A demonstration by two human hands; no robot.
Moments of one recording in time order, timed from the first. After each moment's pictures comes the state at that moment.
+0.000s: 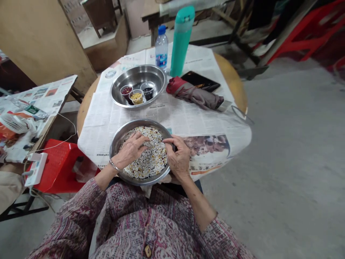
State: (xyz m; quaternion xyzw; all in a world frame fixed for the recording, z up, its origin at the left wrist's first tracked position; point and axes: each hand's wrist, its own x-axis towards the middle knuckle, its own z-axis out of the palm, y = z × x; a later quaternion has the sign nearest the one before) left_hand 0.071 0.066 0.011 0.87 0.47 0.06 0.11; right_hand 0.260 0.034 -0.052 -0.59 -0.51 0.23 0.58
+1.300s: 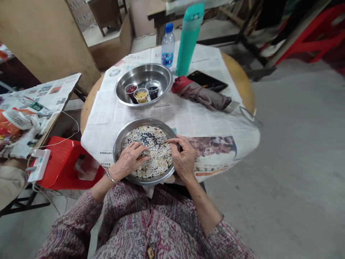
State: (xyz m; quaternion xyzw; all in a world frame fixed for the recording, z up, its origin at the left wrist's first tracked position) left_hand 0.051 0.029 0.008 0.87 0.47 0.07 0.13; right_hand 0.261 0.035 -0.053 -0.60 -0.50 0.24 0.58
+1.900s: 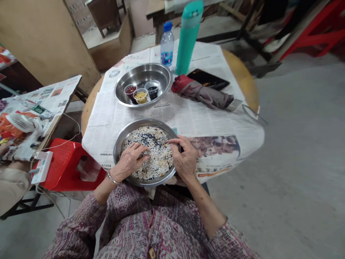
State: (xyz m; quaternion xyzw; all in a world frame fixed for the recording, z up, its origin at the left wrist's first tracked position) left_hand 0.054 0.029 0.010 0.86 0.48 0.09 0.13; right_hand 0.260 0.034 -0.051 -0.60 -0.50 0.24 0.58
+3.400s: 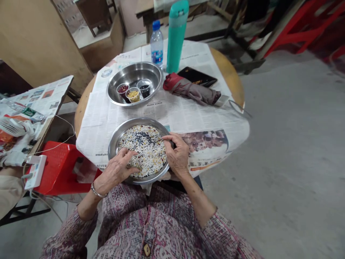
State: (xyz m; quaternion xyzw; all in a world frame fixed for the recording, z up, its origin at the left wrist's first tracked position) left_hand 0.034 -0.003 0.026 0.84 0.51 0.04 0.16; right_hand 0.258 0.034 -0.047 -0.59 -0.50 0.23 0.59
